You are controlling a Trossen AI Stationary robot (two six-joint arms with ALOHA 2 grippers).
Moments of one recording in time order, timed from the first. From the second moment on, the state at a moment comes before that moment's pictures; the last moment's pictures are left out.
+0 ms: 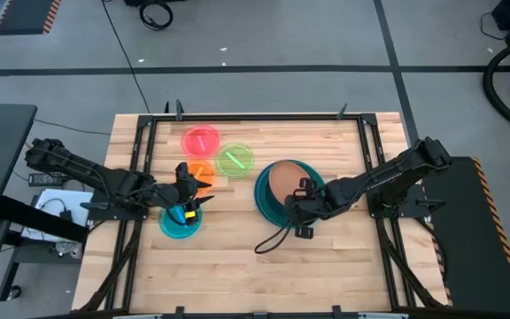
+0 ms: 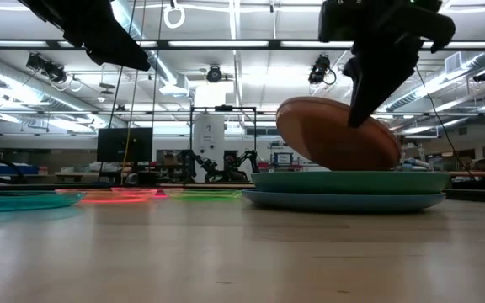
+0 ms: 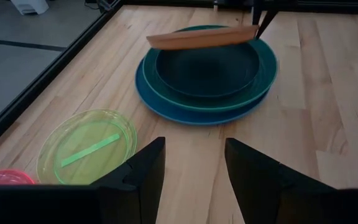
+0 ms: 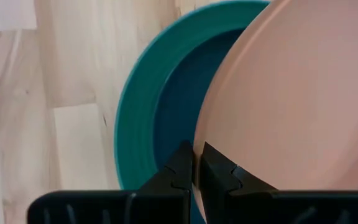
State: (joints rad) left arm -0.33 0.95 0.65 -0.29 -0.57 -0.28; right arm 0.31 1.57 1.11 -0.77 0.31 0.40
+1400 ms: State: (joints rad) left arm -0.33 0.95 0.65 -0.29 -0.57 -0.29; right arm 0.31 1.57 1.11 -0.77 0.24 0.42
